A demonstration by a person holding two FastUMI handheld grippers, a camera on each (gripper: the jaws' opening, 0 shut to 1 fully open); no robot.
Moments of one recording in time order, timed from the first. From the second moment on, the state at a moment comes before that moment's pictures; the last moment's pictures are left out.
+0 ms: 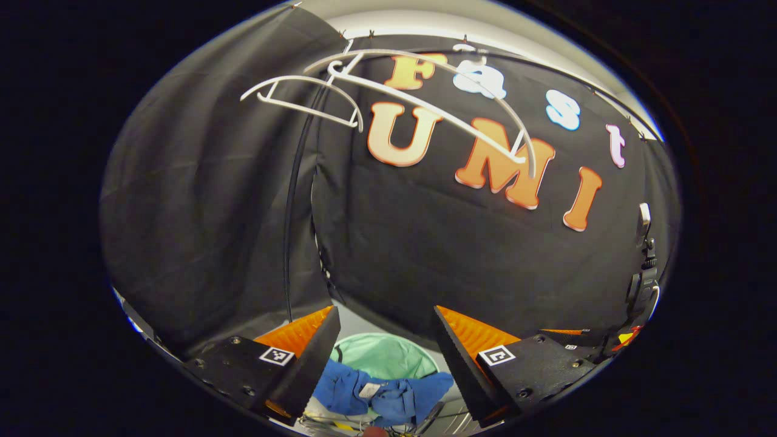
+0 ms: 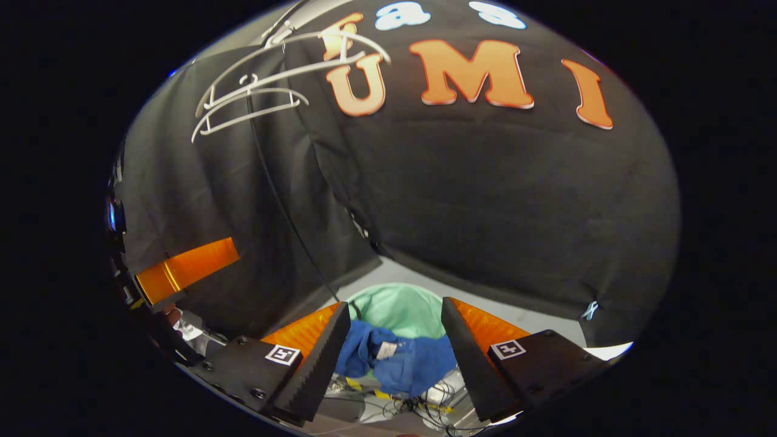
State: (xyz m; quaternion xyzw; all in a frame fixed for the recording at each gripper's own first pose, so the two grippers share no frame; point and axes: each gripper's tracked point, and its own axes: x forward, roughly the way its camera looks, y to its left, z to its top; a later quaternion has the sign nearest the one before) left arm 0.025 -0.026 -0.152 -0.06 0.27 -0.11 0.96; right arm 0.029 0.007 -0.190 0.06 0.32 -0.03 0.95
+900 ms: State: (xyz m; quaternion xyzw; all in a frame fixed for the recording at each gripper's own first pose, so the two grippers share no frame) left arm 0.031 0.005 0.009 -0.04 0.07 -0.05 1.00; right arm 0.025 0.001 0.007 0.03 0.04 0.02 1.00
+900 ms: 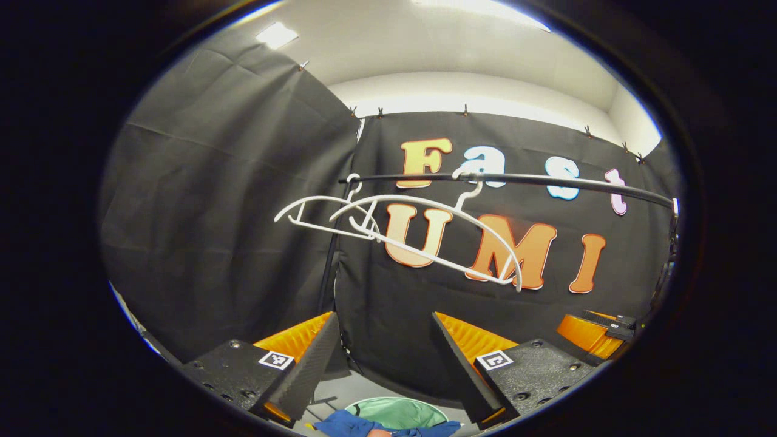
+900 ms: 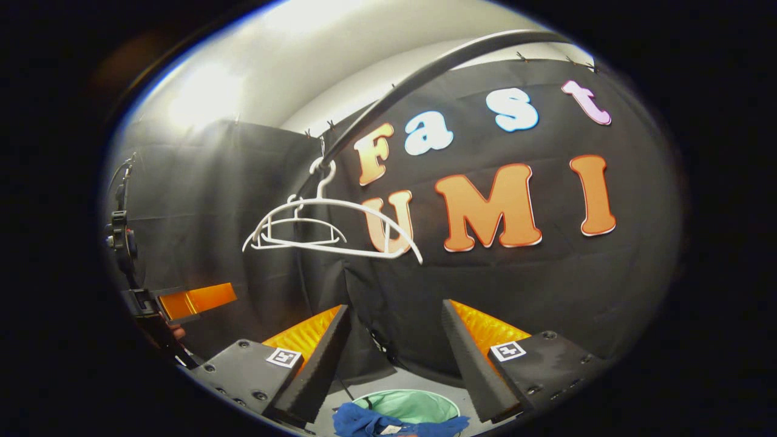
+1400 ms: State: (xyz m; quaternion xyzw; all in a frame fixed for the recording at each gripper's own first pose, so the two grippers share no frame) left arm 0.027 0.008 0.047 0.01 0.02 -0.03 1.00; right arm 0.010 -0.023 0.043 0.02 -0.02 -0.01 1.00
